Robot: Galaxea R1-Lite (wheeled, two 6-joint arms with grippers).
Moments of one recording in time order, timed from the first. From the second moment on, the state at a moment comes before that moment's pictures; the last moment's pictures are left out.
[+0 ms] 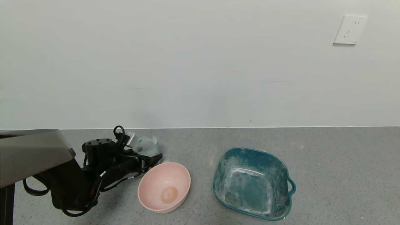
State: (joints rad) left arm -0.04 2.23 -0.64 -1.23 -0.32 0.12; right arm 0.00 0.00 0.00 0.00 0.00 -0.01
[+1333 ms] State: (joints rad) left arm -0.03 2.19 -0.64 -1.23 -0.30 0.10; right arm 0.00 0.00 0.00 0.00 0.00 -0.01
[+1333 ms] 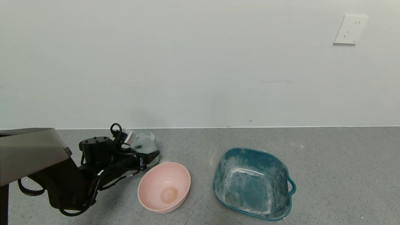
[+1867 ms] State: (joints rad) left arm -0.01 2.06 -0.62 -1.19 -0.28 0.10; right arm 0.00 0.00 0.00 0.00 0.00 -0.01
